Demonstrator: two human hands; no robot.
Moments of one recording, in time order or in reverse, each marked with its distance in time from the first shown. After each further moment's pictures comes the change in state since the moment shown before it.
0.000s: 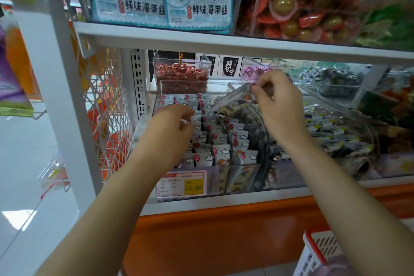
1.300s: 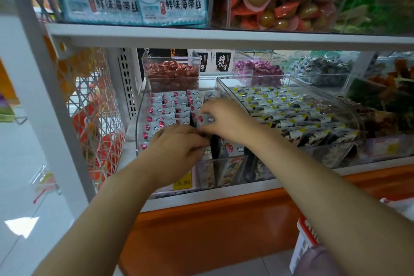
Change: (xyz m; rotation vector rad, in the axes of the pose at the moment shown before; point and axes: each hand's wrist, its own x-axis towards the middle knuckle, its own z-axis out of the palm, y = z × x) left_hand -0.009 -0.007 0.019 0.364 -0.426 0.302; right_hand -0.001 -0.005 0.039 -0.329 -0.705 -0.080
